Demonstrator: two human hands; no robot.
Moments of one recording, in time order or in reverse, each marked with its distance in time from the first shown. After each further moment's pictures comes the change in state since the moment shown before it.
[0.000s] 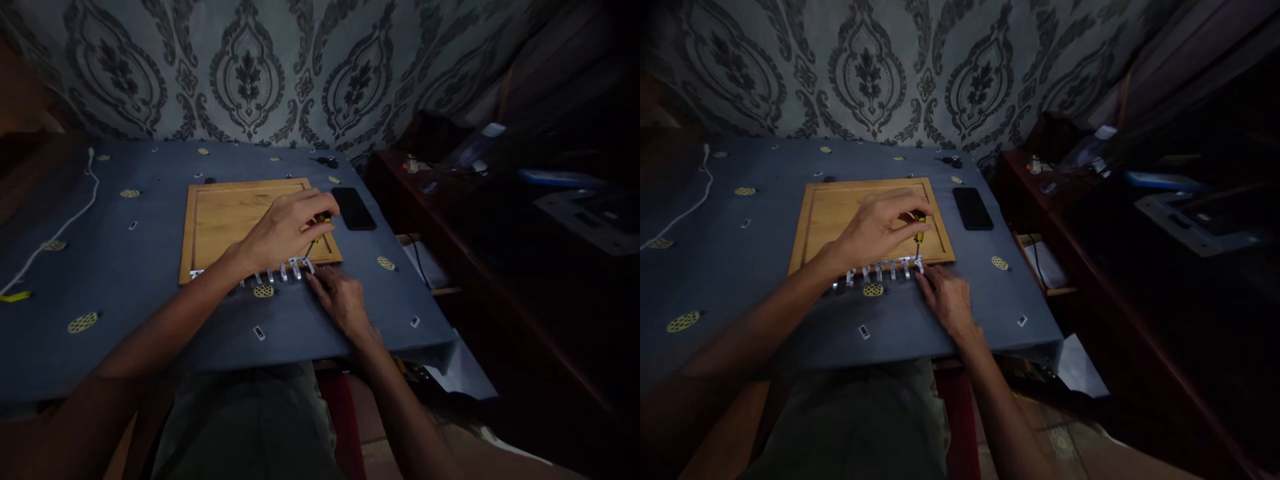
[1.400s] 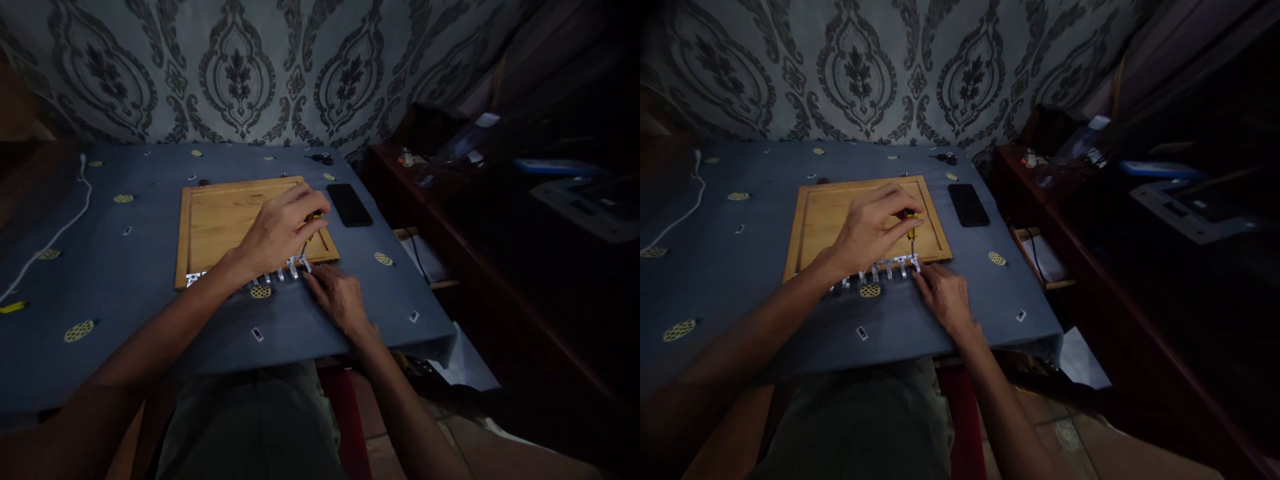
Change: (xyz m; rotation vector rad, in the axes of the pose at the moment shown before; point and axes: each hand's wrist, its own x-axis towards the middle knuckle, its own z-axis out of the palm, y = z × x) left_hand -0.004 0.000 0.006 0.174 0.083 0.036; right_hand -0.001 0.000 0.001 0.021 0.014 0.004
